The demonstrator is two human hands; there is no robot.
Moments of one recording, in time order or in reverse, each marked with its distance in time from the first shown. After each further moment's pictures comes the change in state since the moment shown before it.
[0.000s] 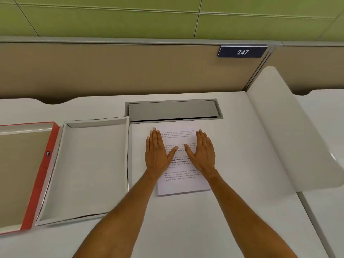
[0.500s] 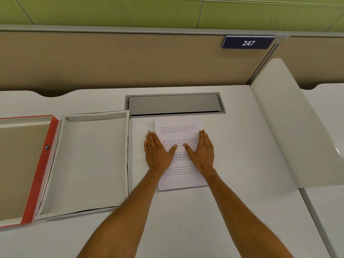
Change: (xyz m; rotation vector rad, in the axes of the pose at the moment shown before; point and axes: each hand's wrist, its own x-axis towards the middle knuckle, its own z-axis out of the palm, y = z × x) left_hand -0.013 0.001 0.011 -0.059 -0.069 -0.230; right_hand -0.009 0.000 0.014 0.087 -0.046 0.132
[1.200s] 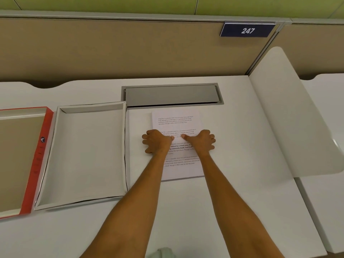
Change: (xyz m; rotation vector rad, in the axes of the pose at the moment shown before) left_hand 0.014 0.046 -0.023 -0.198 -0.096 -0.543; right_hand 0.024 -0.018 -0.012 0.142 -0.056 0.534
